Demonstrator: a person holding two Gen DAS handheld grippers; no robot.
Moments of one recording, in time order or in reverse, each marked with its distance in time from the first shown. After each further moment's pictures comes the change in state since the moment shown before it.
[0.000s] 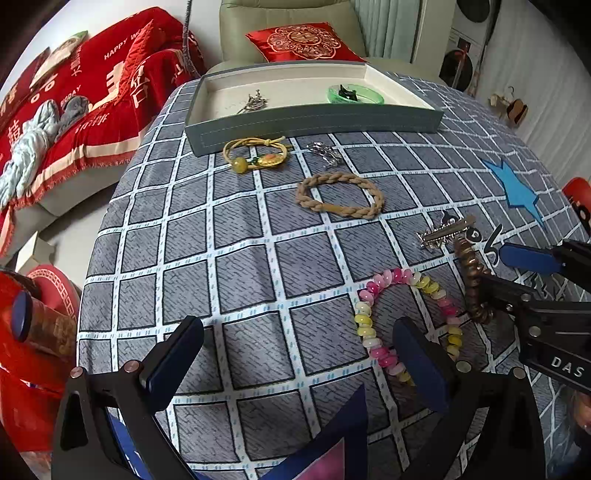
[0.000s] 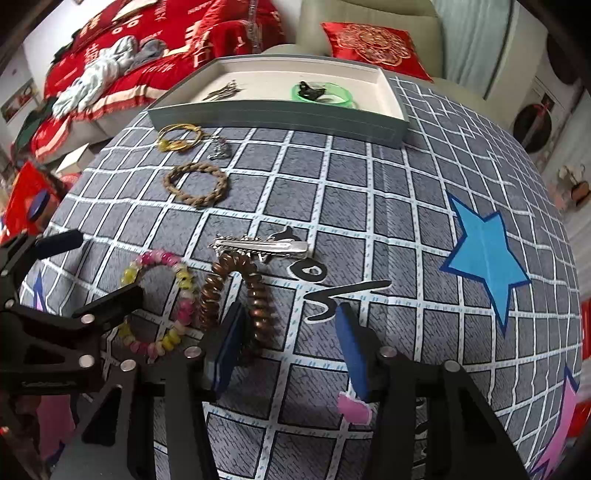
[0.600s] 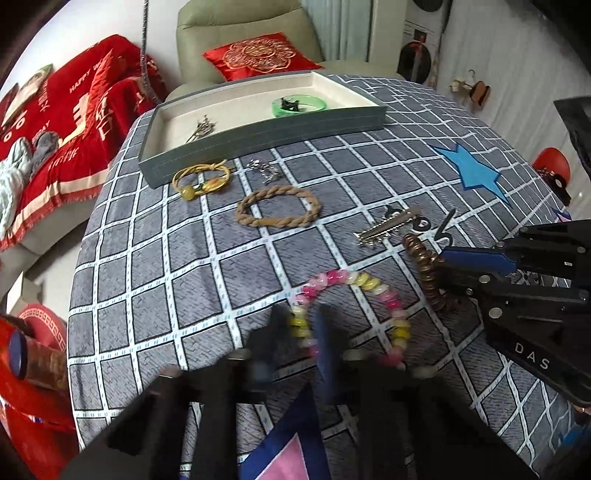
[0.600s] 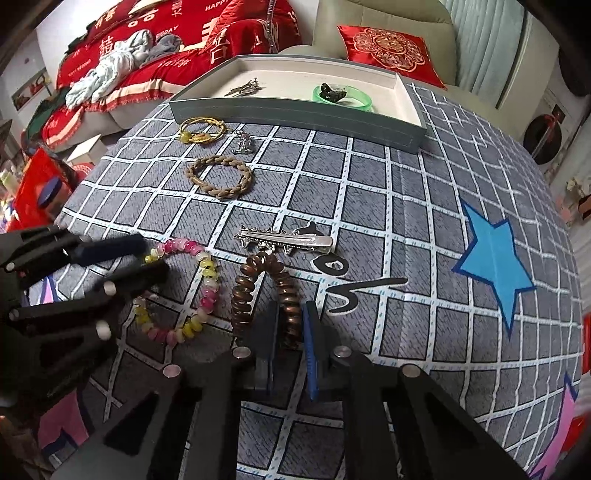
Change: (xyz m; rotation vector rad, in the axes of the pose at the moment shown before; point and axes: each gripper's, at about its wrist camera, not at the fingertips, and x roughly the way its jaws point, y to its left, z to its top) left arm -0.013 -0.026 -0.001 0.130 -0.042 -0.080; right arm -0.005 0.009 -0.005 -0.032 -0.002 0.031
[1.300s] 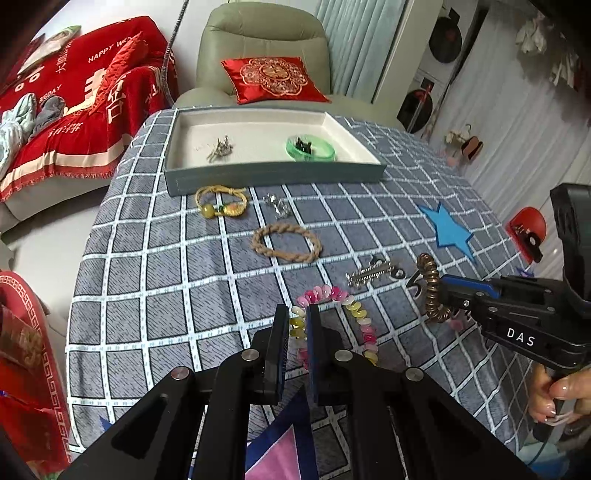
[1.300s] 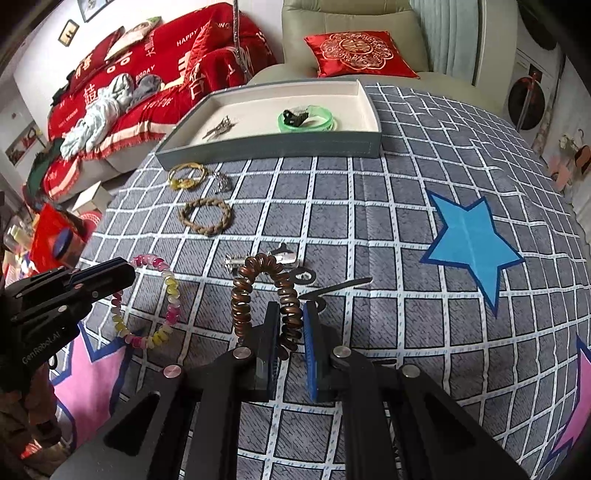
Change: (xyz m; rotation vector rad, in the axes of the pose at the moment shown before) left arm -0.037 0.036 0.006 -0.171 -0.103 -0.143; right arm -0.030 -0.032 0.001 0.156 -0.073 0.063
